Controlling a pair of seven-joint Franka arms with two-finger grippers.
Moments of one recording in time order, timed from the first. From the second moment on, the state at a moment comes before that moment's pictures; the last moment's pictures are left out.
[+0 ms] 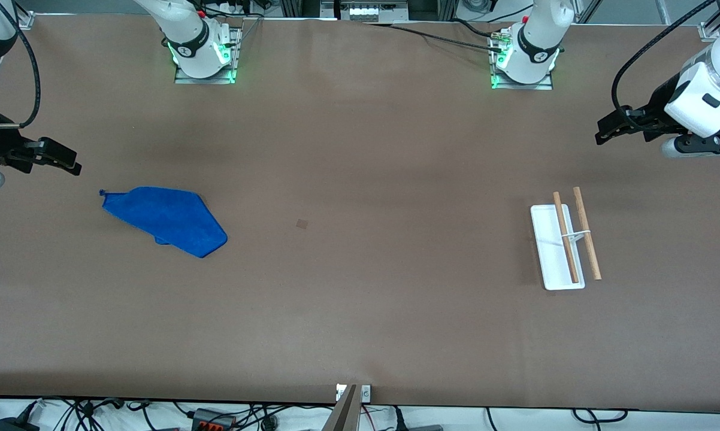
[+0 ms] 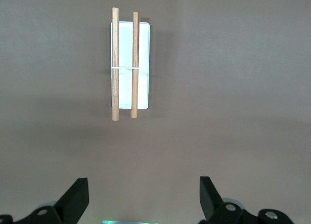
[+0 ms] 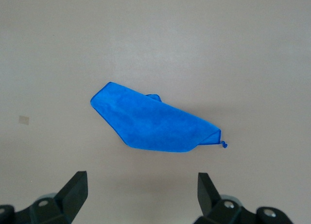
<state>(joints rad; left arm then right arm) -0.08 -0.08 0.04 -1.75 -0.05 1.59 -0.15 0.01 0.05 -0.06 -1.66 0.01 1.71 -0.02</state>
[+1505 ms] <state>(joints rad) -0.08 -0.08 0.04 -1.75 -0.05 1.59 -0.15 0.07 0.42 -0.04 -1.69 0.03 1.90 -0.25</state>
